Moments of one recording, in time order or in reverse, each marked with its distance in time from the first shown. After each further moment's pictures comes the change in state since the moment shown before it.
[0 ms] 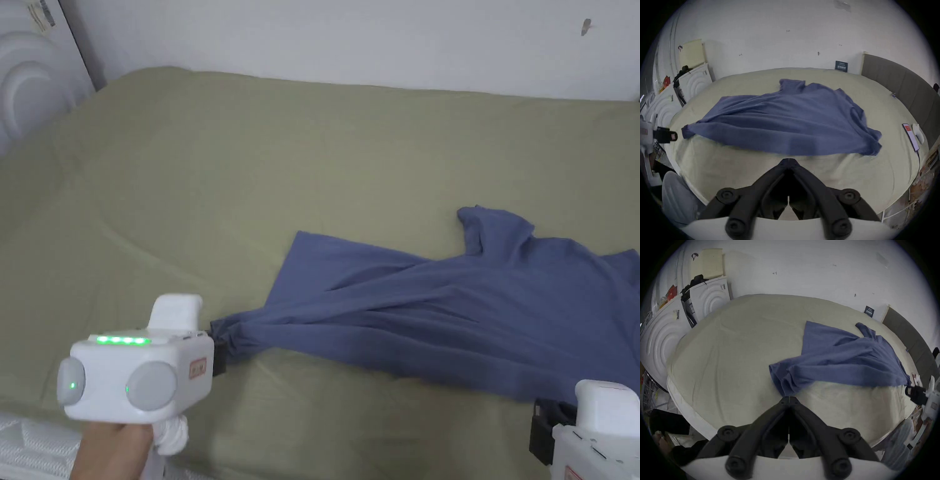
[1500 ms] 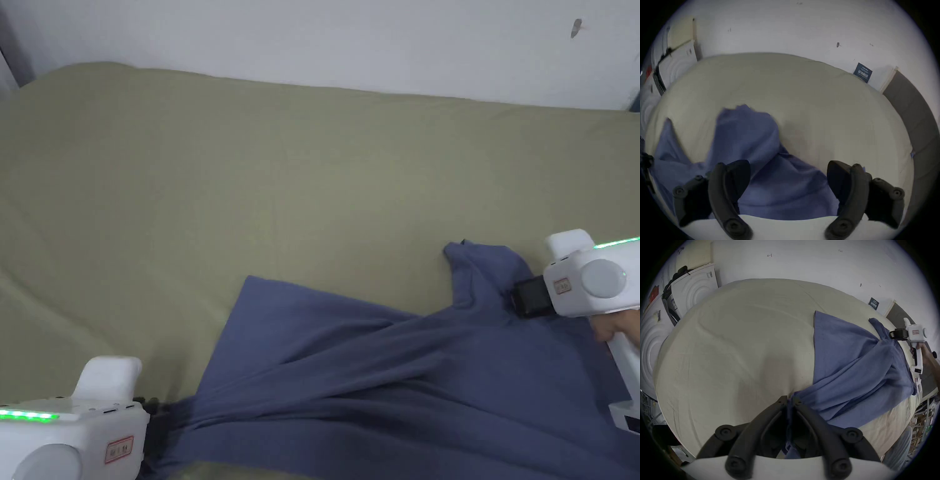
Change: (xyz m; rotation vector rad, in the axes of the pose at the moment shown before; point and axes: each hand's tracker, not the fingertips) left arm -0.006 0.039 -0.077 -0.116 -0.013 -0.064; right arm 0.086 0.225 -0.281 -0.315 -0.123 0.335
